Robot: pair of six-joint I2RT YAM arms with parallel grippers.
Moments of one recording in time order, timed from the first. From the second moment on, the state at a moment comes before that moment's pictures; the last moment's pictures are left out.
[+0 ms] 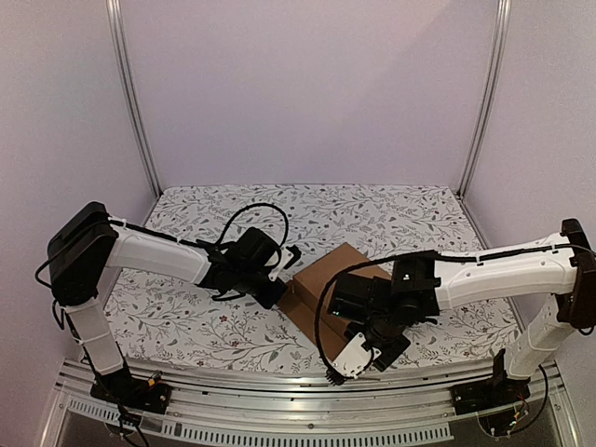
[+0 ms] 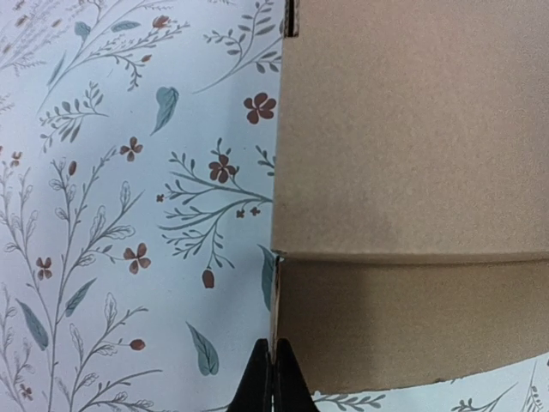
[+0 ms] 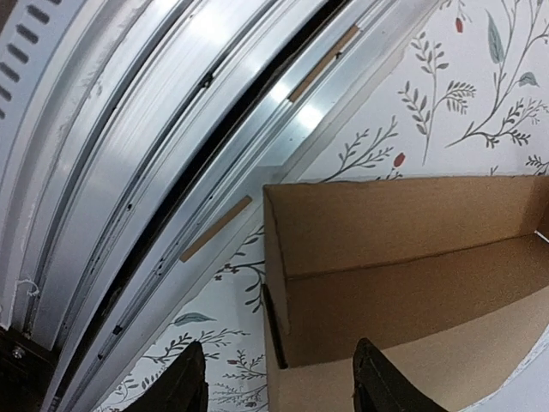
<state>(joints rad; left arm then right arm) -0.87 1.81 0.99 -0.12 -0.06 -0.06 1.29 1.61 1.17 -1.01 0.08 -1.00</state>
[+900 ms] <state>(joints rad) -0.85 1.81 0.99 -0.12 -0.03 -0.05 1.32 1.71 1.20 -1.17 0.10 -0.93</state>
